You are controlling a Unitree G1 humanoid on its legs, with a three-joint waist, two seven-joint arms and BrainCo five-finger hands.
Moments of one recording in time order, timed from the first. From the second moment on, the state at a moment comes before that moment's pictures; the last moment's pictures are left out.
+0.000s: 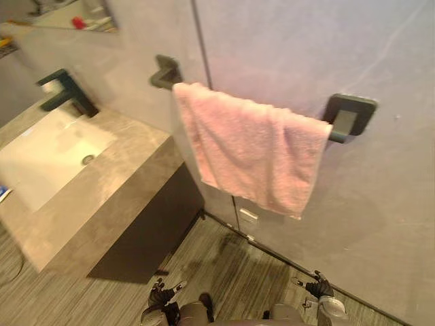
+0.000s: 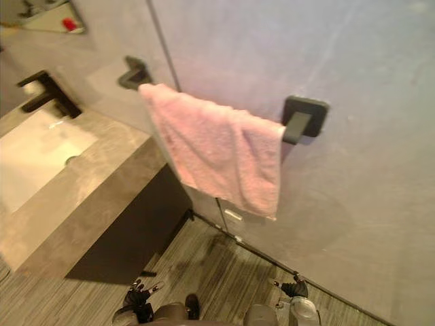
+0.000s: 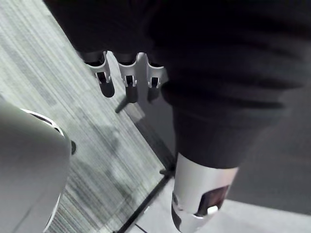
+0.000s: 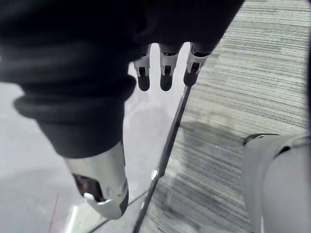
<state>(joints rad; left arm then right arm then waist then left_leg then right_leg) 0.13 -0.02 0.21 0.90 -0.14 -0.07 0.13 0.07 -0.06 -0.24 0.88 -0.02 -0.02 -0.13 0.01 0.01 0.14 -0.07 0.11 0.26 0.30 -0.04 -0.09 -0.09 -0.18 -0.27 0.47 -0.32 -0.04</state>
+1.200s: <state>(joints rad) 0.10 0.13 0.16 1.03 -0.05 -0.01 0.11 0.01 0.00 -0.26 0.98 -0.04 -0.03 -0.13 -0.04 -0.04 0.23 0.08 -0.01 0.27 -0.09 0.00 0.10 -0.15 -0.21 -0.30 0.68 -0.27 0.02</state>
